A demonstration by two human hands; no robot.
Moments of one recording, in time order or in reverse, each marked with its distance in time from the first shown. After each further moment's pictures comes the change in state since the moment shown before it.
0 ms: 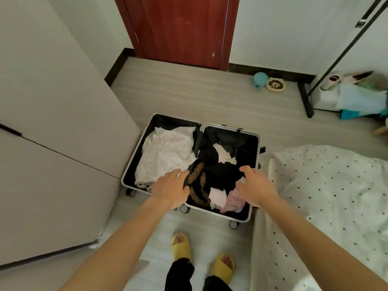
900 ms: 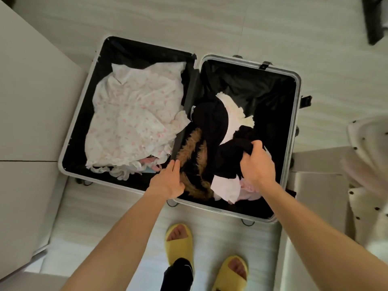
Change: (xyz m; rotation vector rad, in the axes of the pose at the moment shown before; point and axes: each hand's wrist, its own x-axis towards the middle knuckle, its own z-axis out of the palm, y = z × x) left_hand 0.325 -0.117 0.311 -0.014 -0.465 -0.101; right_hand 0.316 0.096 0.289 0.277 0.171 0.323
